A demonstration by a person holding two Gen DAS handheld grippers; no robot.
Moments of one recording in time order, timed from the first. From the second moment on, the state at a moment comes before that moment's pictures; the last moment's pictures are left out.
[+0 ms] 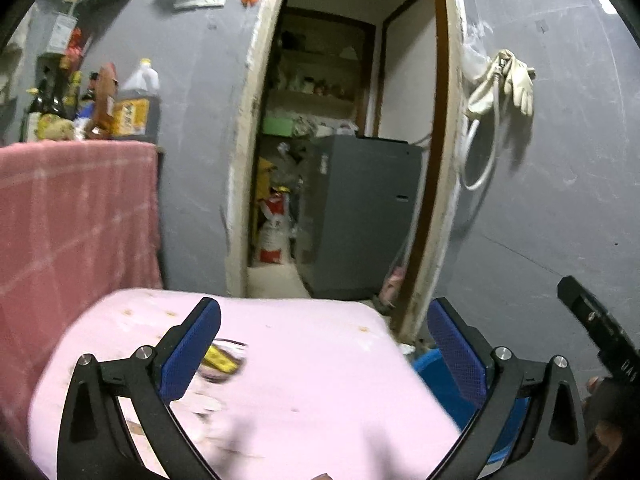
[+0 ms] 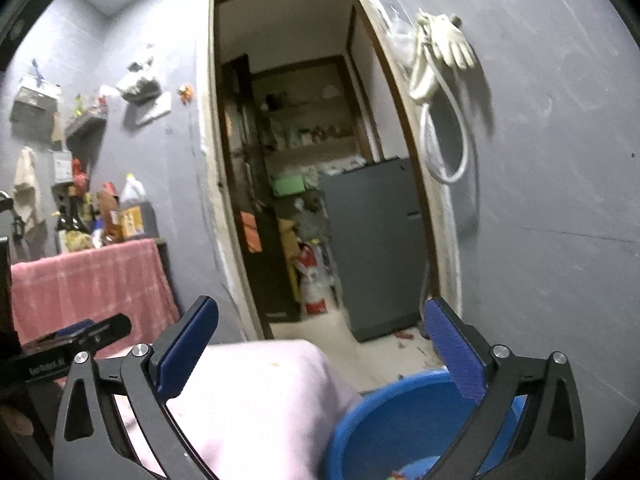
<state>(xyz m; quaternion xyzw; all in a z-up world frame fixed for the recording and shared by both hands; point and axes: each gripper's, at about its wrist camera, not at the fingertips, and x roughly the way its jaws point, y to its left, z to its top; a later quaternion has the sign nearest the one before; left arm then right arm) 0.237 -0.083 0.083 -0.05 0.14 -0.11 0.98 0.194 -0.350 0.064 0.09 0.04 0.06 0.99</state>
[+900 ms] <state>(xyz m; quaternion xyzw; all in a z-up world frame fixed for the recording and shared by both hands) 0.257 0.079 0.019 -0.08 0.23 0.03 0.97 0.279 -0.216 0.034 0.06 0.19 0.21 0.96</state>
